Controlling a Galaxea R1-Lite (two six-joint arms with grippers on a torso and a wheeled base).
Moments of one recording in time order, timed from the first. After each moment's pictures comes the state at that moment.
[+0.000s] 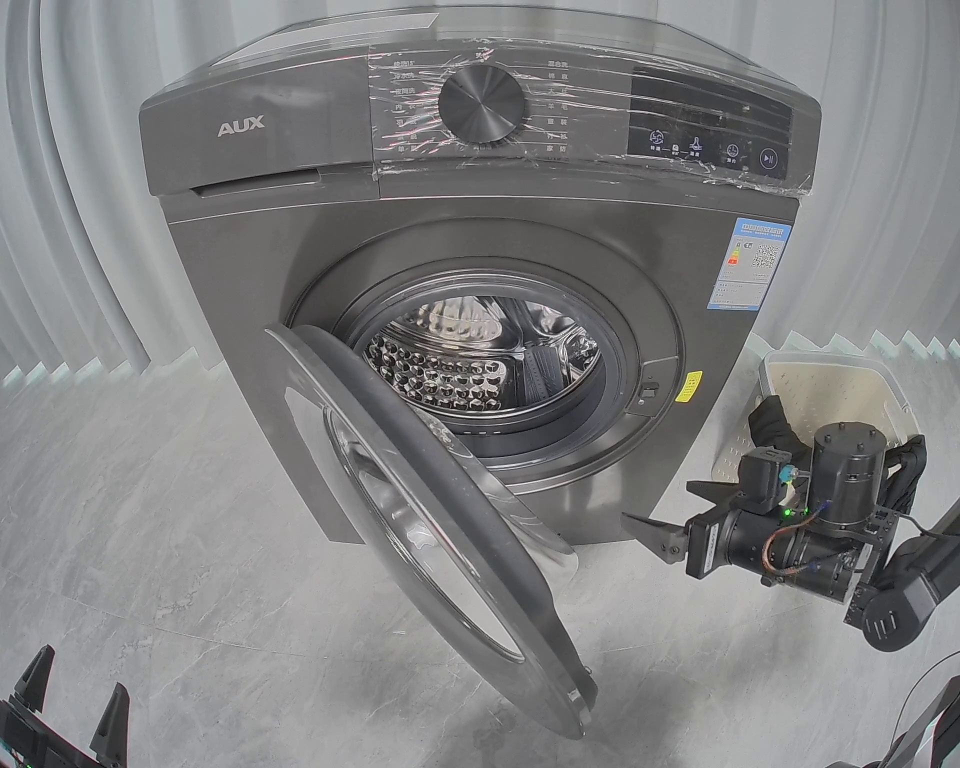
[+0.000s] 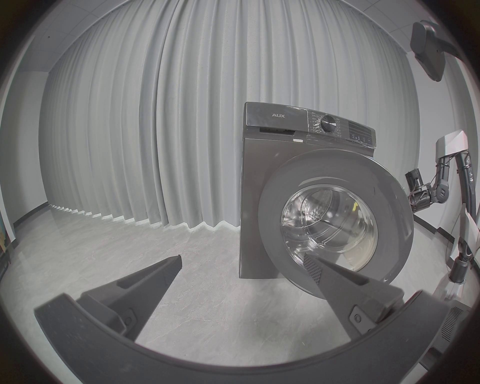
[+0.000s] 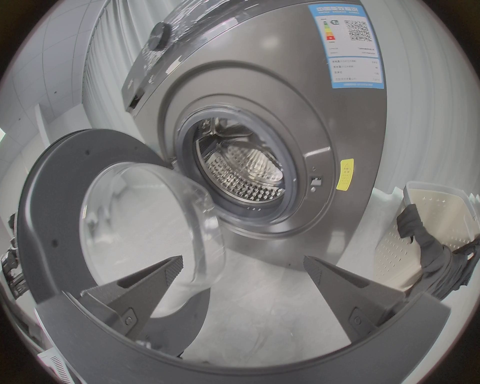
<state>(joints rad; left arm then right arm) 0.00 0.02 -0.02 0.00 -0.01 -0.03 0.49 1.74 -0.43 -1.02 0.08 0.11</state>
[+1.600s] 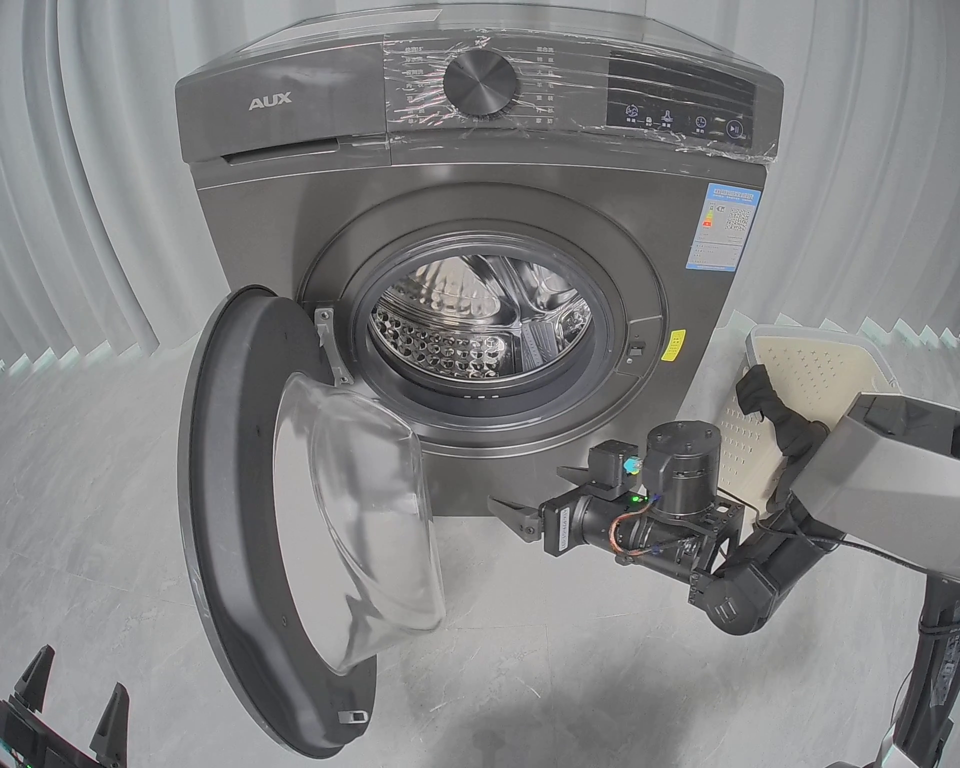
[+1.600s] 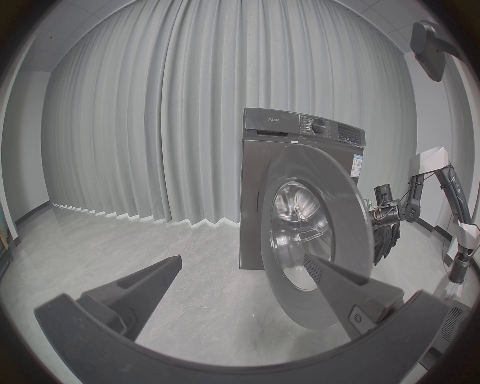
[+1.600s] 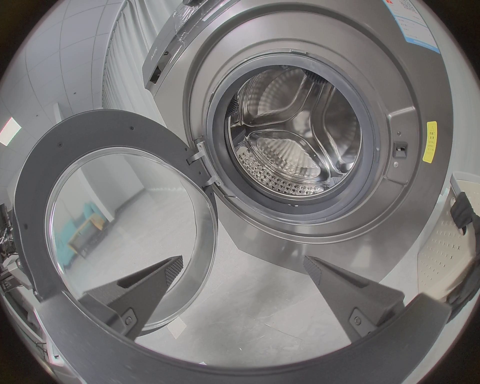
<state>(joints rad) 0.00 0.02 -0.02 0.00 -0.01 -0.03 0.61 2.19 -0.86 -1.11 0.10 0.13</state>
